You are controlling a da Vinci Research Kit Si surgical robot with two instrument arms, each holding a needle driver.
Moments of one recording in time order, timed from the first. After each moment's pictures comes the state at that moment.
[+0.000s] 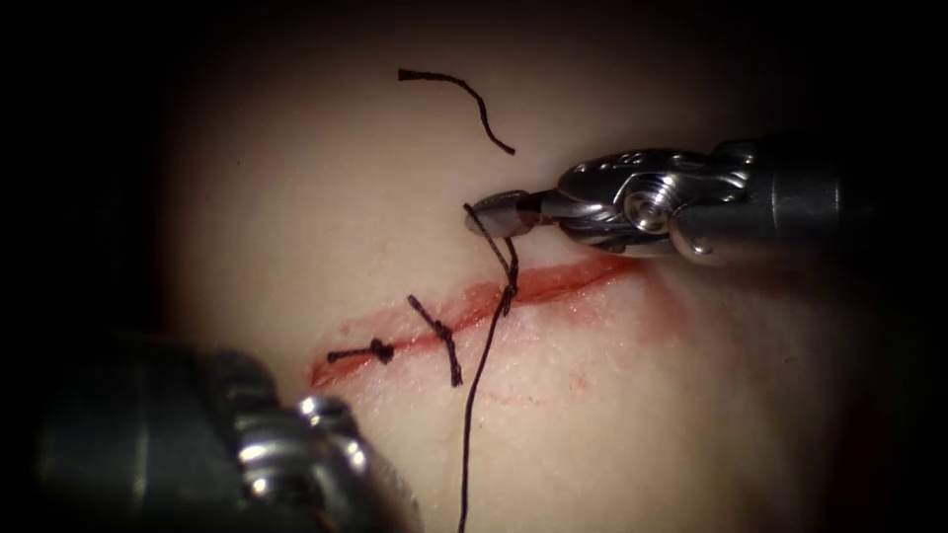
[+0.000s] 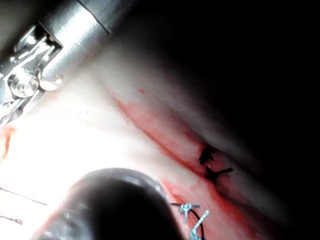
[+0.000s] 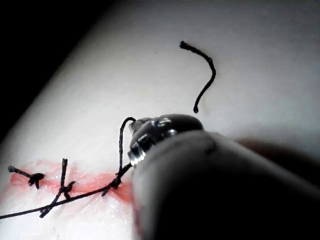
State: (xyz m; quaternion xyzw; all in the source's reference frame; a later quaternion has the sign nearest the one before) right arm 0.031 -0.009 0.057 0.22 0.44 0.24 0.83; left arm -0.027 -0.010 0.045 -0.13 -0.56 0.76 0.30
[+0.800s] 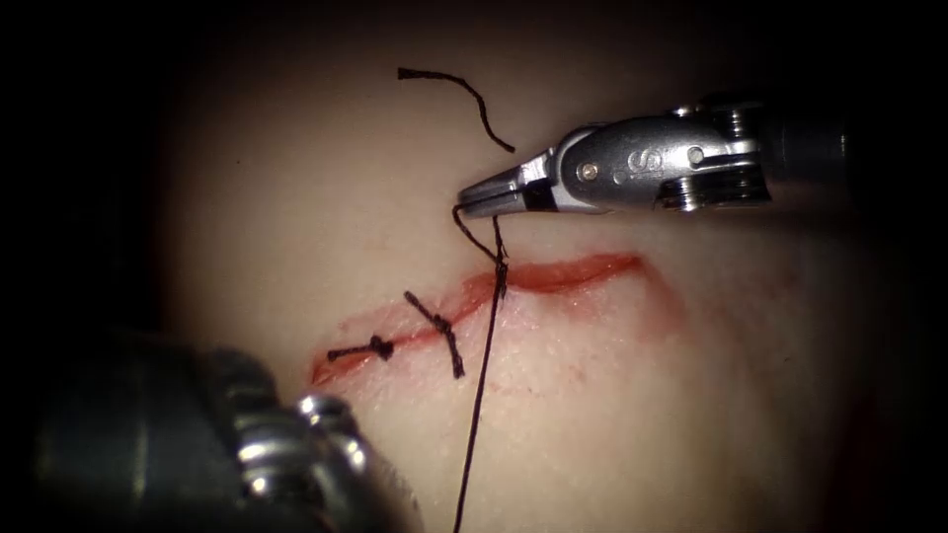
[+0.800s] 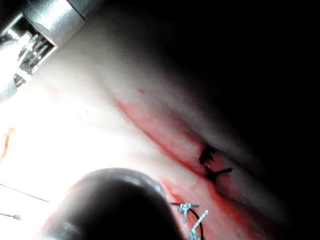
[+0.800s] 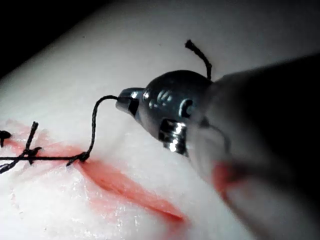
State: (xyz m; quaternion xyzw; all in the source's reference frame) right arm 0.031 -0.008 0.057 0.07 0.54 -0.23 0.81; left arm -0.027 -0.010 0.045 -0.13 -0.56 0.76 0.30
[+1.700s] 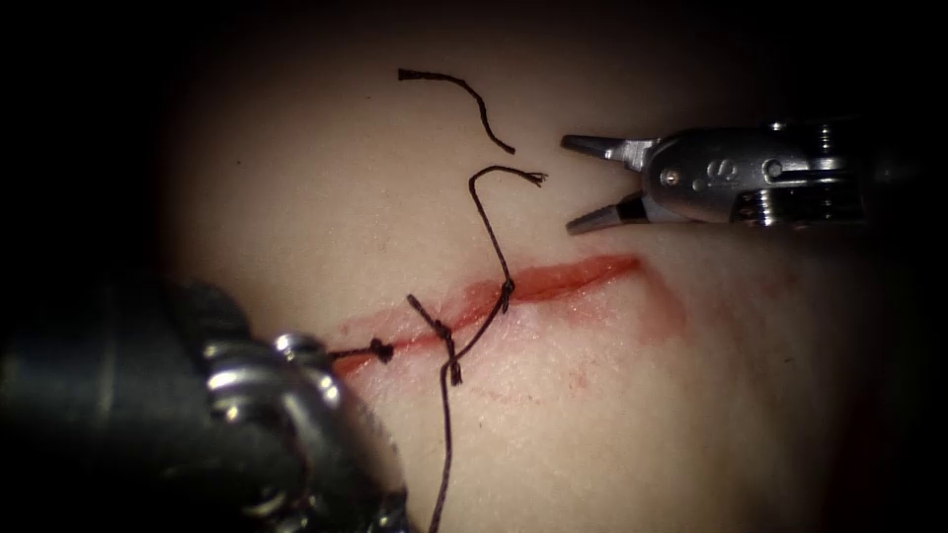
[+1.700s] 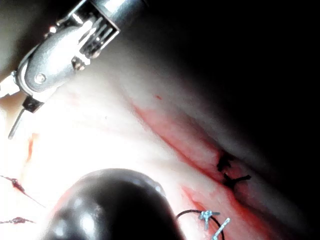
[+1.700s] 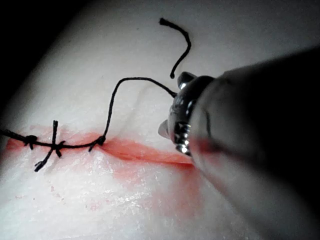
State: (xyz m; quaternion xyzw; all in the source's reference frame) right arm 0.023 -0.008 0.054 0.01 0.43 0.02 0.90; left arm -0.025 -0.007 0.046 -0.13 -0.52 0.78 0.32
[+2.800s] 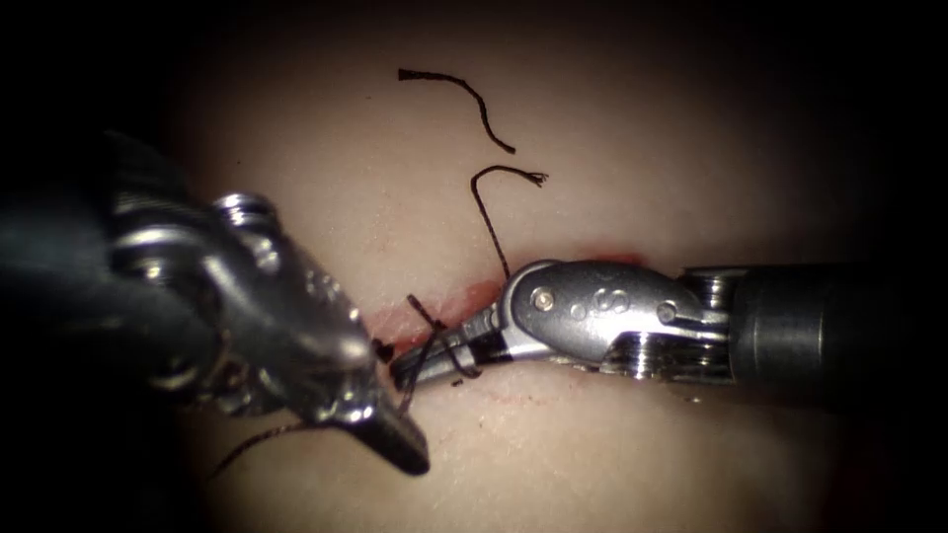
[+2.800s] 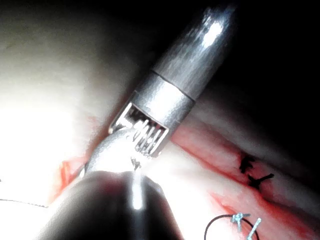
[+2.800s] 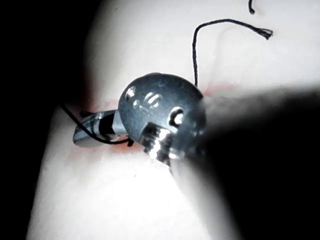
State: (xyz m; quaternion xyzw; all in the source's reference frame) right arm 0.033 -0.018 0.051 0.39 0.61 0.01 0.69; left arm -0.022 -0.001 0.045 -0.16 -0.39 0.87 0.26
